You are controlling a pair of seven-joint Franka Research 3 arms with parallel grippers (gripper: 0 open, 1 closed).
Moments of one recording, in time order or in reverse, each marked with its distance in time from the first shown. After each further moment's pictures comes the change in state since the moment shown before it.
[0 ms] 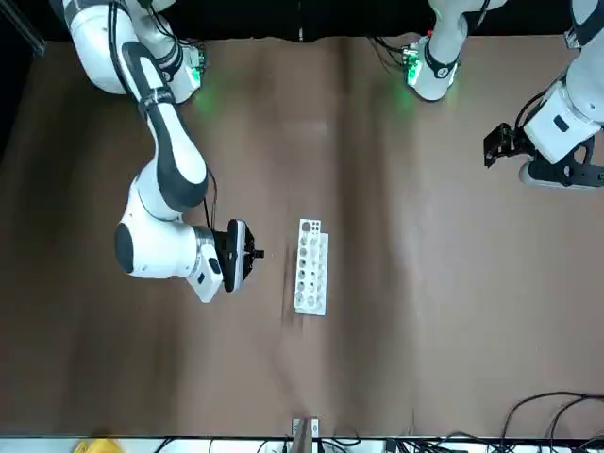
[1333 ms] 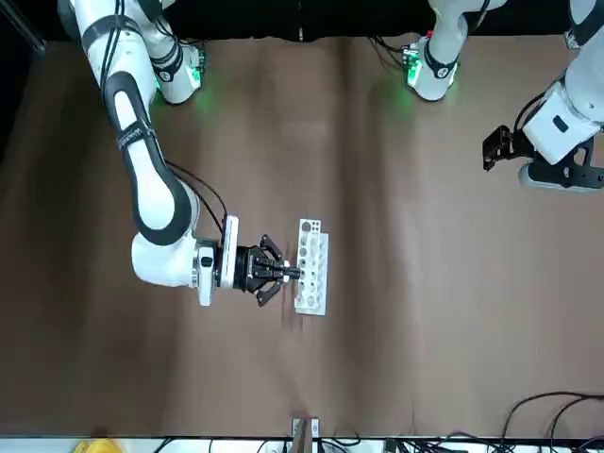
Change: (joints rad) left arm 0.000 0.001 -0.005 0.000 0.000 0.028 0.000; right arm 0.015 0.083 0.021 0.013 0.849 0.174 -0.804
